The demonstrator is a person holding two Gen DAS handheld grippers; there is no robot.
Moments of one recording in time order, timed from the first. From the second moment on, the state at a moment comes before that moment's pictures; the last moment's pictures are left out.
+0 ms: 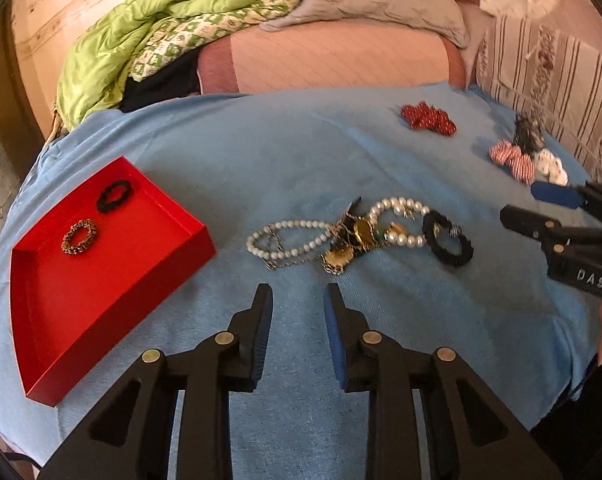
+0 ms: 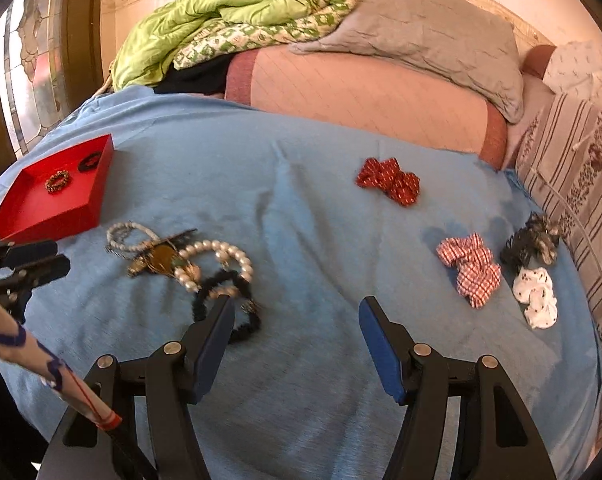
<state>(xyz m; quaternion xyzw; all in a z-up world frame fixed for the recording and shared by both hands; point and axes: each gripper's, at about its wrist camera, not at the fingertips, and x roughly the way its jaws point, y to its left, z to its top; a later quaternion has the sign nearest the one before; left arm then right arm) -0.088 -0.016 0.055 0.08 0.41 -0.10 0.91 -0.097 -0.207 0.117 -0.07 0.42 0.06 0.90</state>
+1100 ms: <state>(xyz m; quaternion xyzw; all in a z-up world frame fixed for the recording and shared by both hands) -0.067 0.010 0.045 0.04 0.43 -0.10 0.90 -0.067 -0.159 0.075 -0.06 0.49 0.17 0.85</state>
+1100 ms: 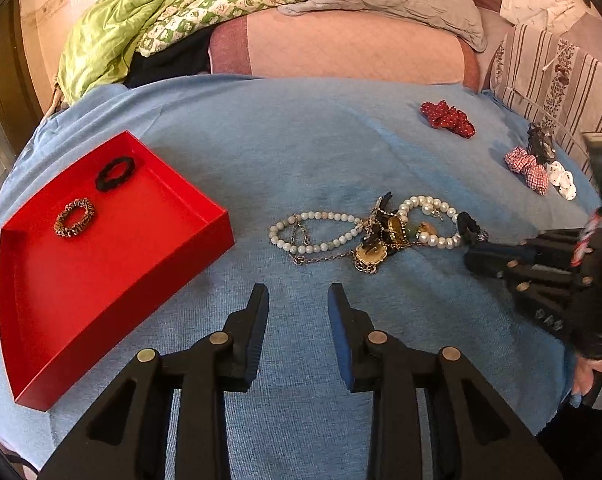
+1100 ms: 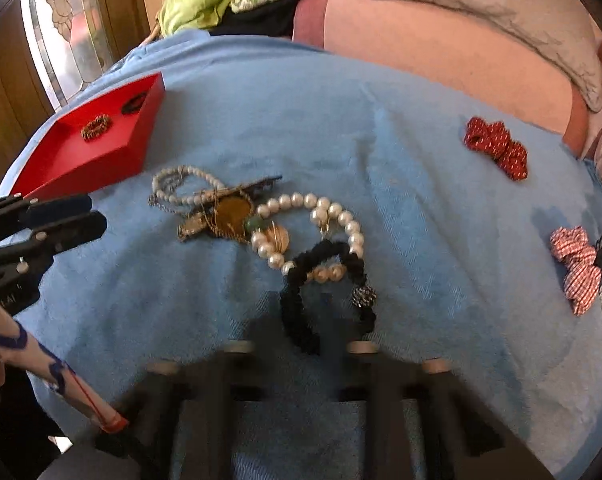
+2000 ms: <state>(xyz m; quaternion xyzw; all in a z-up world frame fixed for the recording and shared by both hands) 0.026 -0.038 0.022 0.14 0.47 -0.12 0.86 -0.081 -0.216 0.115 0.08 0.43 0.17 0.88</state>
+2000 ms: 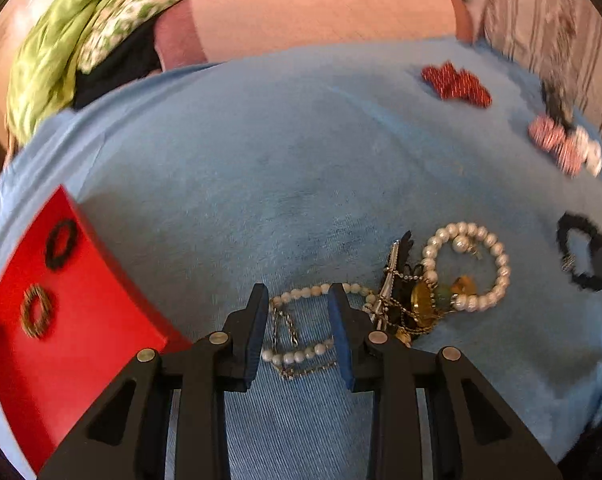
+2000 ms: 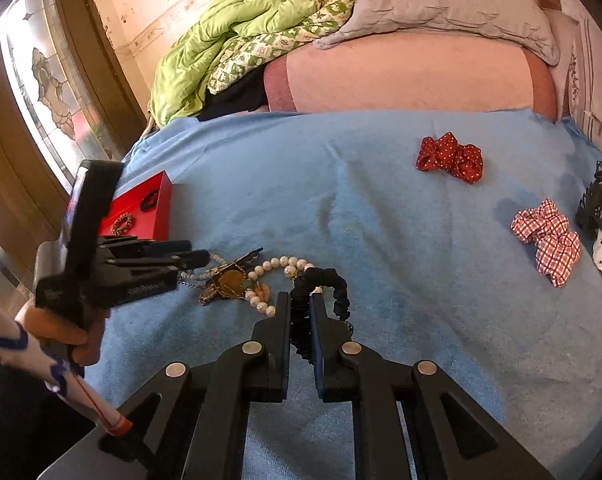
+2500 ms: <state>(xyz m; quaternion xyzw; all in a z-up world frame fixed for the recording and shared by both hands) 0.048 -0.056 0.015 0.18 0.45 -0.13 0.86 -0.078 -0.214 0.112 0.08 0.43 0.17 0.88</state>
